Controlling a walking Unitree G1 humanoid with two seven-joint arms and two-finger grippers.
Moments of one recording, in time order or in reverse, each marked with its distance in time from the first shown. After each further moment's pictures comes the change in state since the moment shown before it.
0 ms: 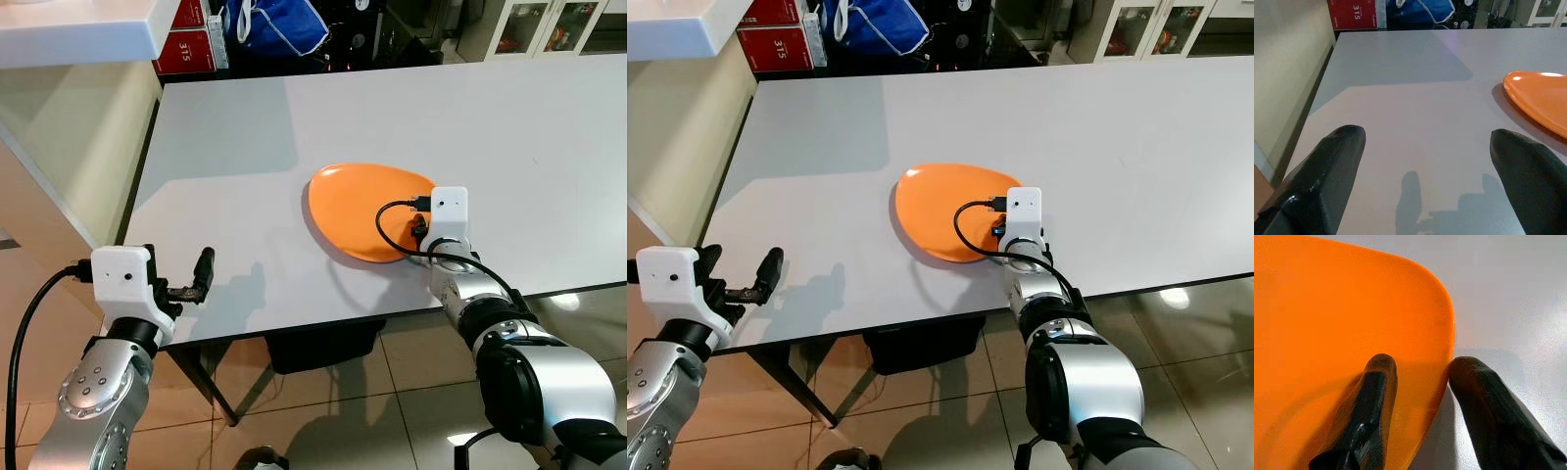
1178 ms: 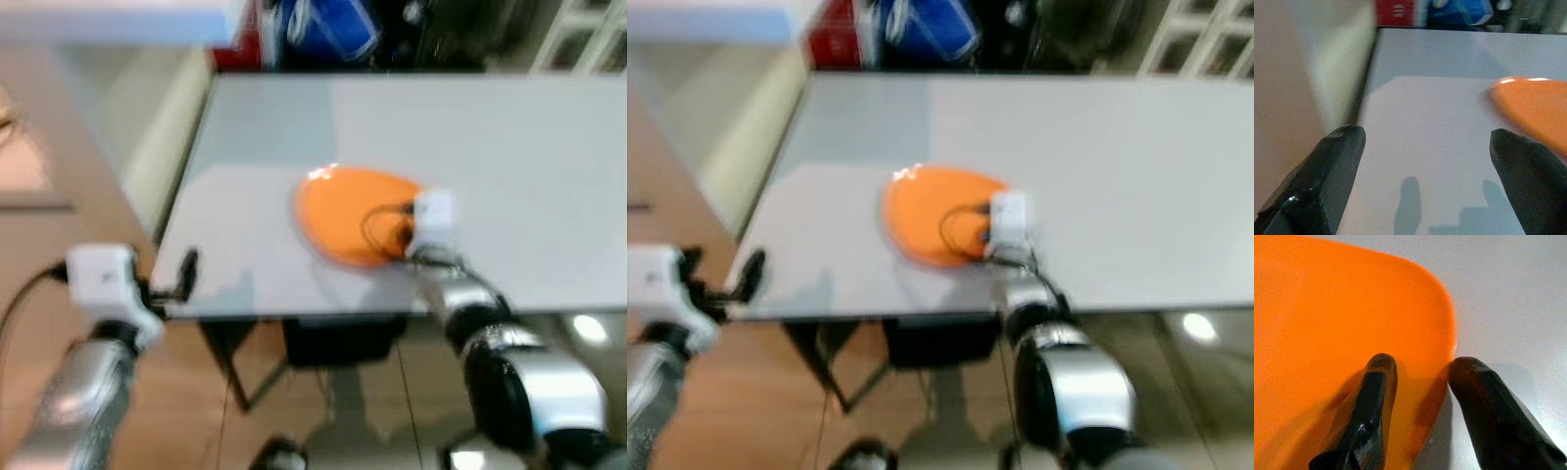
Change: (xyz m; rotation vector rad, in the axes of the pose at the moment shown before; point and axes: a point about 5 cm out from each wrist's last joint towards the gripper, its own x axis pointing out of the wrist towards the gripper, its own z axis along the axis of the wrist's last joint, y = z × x) left arm -0.003 0.003 0.003 -0.012 0.013 -0.015; right arm -0.004 0.020 -0.007 -0.002 0.010 0.047
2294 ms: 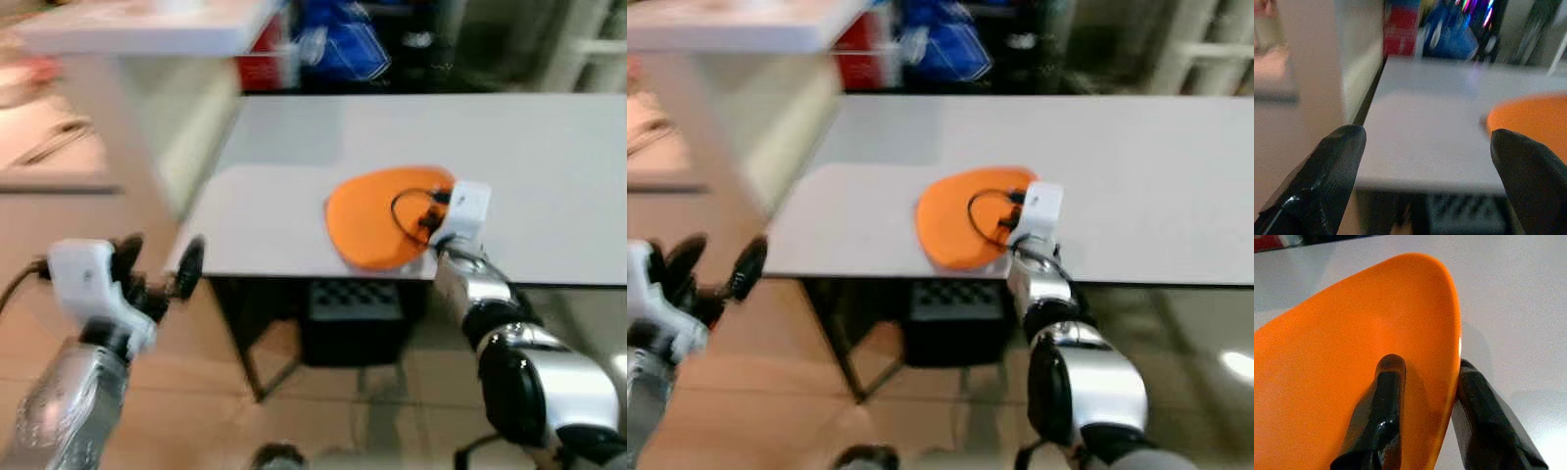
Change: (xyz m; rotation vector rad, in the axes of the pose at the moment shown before) left arm -0.026 0.006 0.006 -0.103 -0.011 -0.022; right arm 0.002 -0.021 0.009 0.165 -0.037 -0.071
